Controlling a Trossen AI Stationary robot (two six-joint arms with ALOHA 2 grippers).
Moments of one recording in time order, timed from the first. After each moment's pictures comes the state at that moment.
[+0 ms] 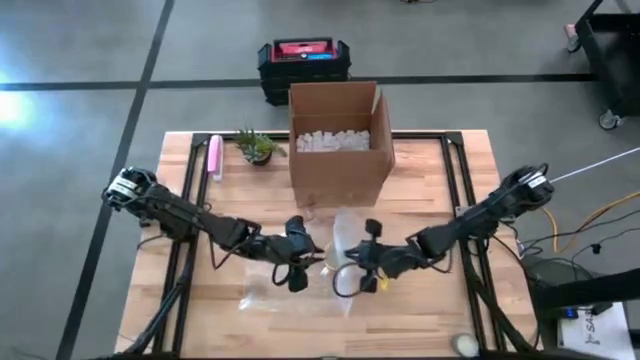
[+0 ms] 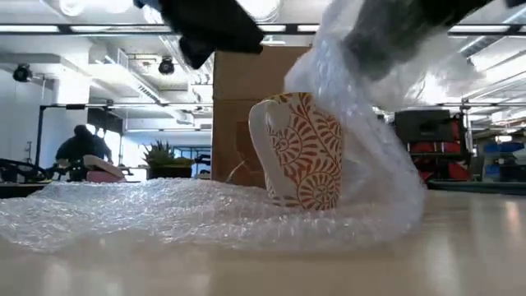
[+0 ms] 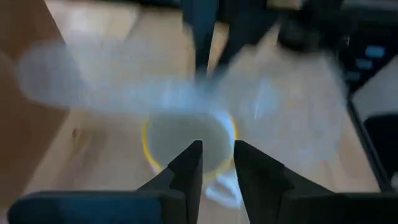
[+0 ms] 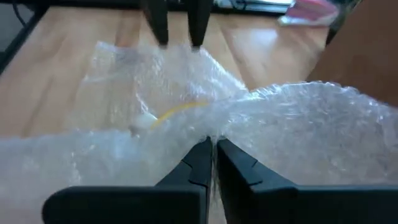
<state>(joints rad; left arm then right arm) -0.35 1.53 1.01 0.03 -0.34 -0.35 0.43 1.65 0.81 0.18 0.50 0.23</state>
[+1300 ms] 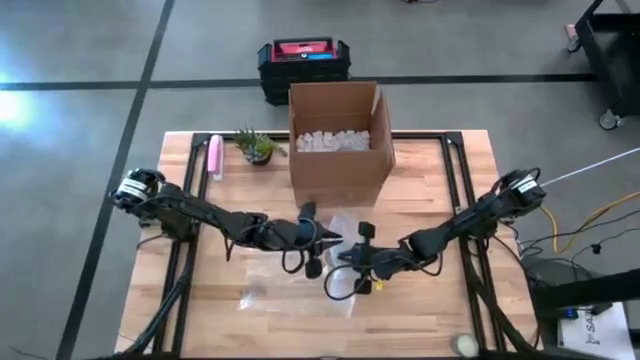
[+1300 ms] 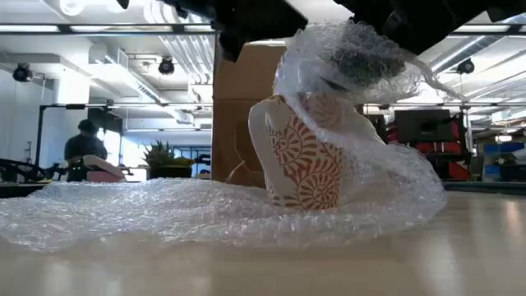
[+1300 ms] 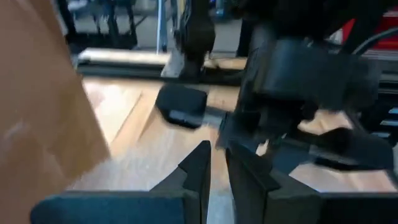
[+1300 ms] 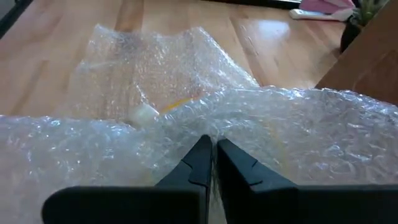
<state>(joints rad) -0.27 1.59 1.00 0.32 -0.35 -0.10 0.42 1.70 0.85 0.20 0.49 0.17</state>
